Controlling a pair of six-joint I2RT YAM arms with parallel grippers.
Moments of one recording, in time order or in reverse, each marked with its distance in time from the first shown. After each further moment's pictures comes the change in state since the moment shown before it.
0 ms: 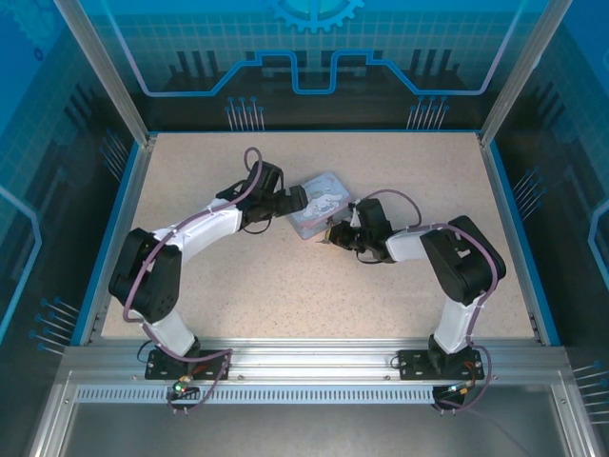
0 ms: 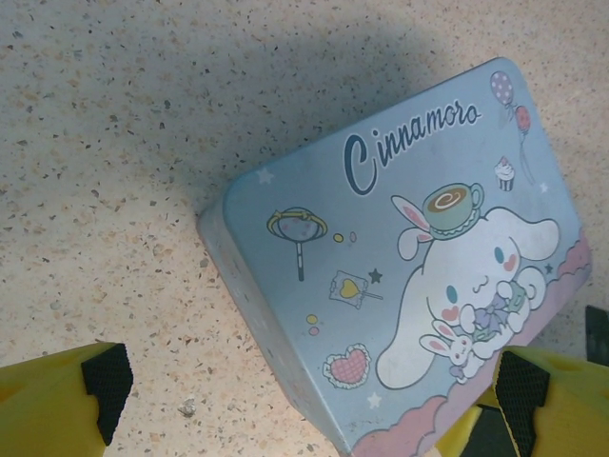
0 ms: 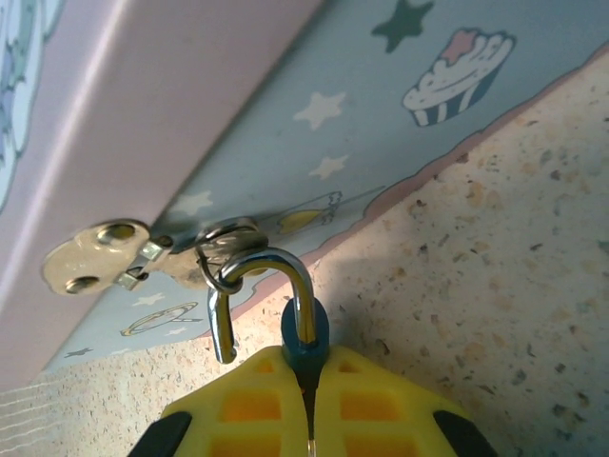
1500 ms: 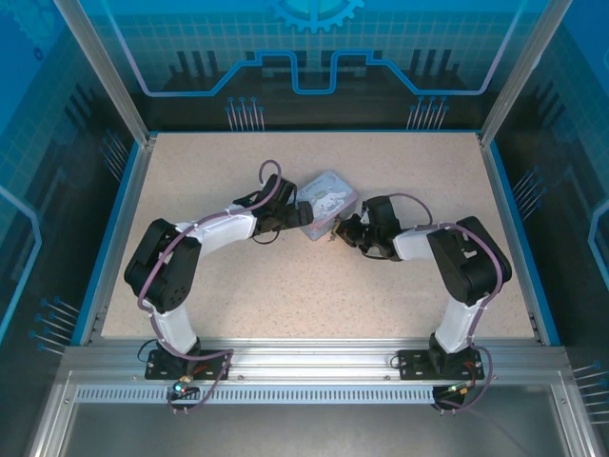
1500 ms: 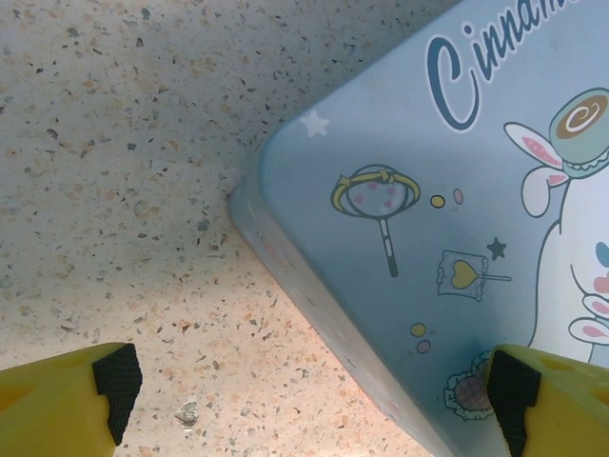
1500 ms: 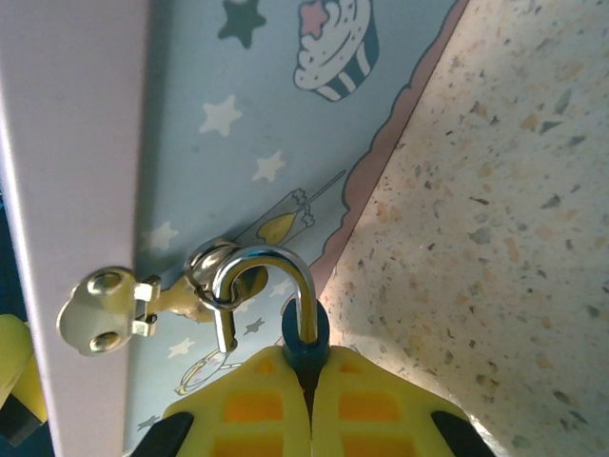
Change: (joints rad) left arm -0.060 0.095 -0.040 0.048 -0.053 0.011; right arm -0.063 -0.016 -0.014 0.024 -0.047 0.266
